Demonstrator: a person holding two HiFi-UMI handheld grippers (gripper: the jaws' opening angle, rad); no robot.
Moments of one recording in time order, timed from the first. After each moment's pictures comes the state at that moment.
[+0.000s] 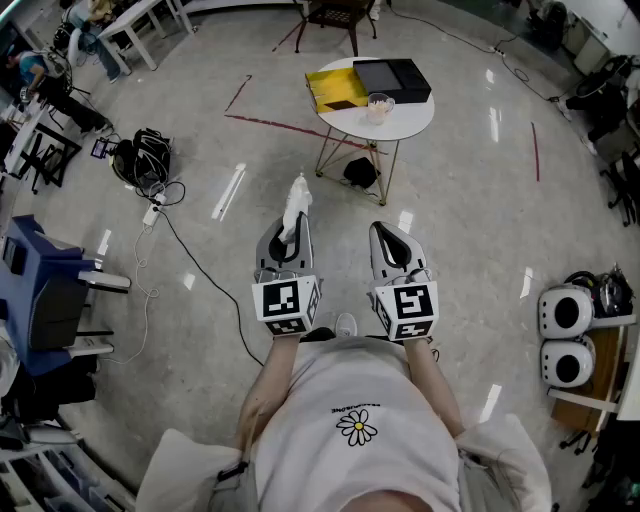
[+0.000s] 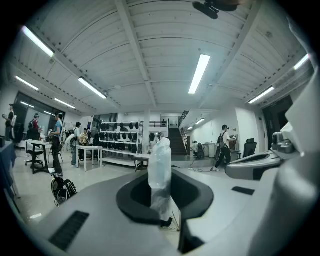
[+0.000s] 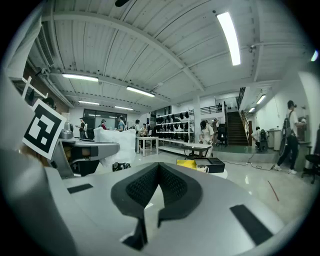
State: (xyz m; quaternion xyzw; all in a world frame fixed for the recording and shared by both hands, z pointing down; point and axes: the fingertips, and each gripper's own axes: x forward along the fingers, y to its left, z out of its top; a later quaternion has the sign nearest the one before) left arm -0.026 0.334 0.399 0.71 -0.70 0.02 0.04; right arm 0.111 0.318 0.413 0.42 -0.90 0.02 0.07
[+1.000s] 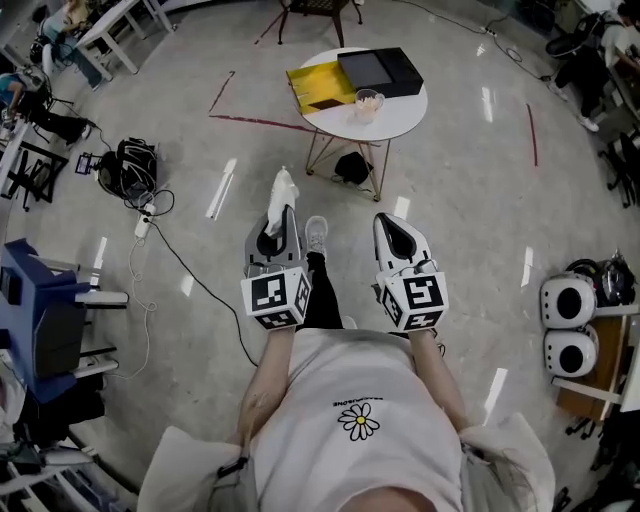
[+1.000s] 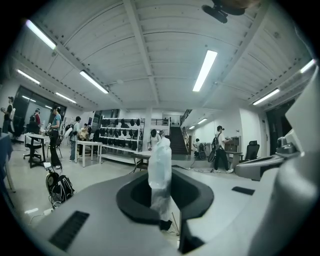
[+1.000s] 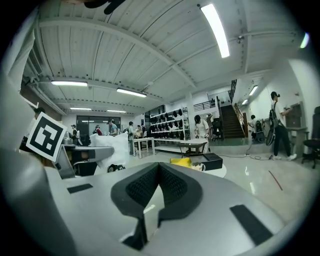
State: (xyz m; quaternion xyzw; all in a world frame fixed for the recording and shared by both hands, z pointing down) left arm -0.045 0.254 0.421 0.71 -0.70 0.01 0.06; right arm 0.125 0.237 0.435 0.44 -0.89 0.06 0.05
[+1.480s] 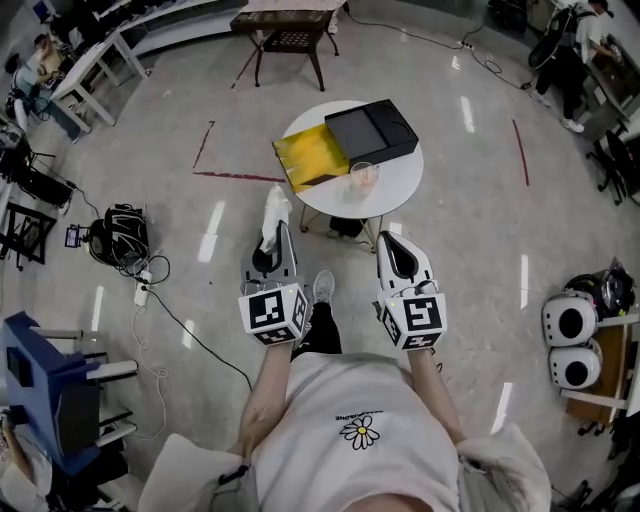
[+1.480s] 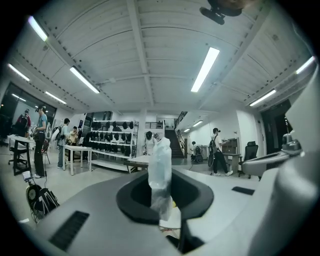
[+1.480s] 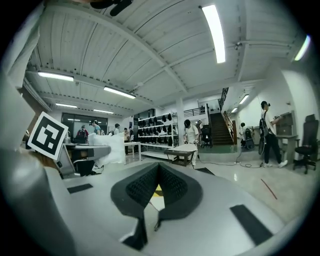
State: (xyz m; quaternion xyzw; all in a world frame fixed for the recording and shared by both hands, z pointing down) left arm -0.093 0.046 0.382 0.74 -0.67 0.01 0.04; right arm 0.094 0.053 0.396 0.51 -0.86 0.04 0.04
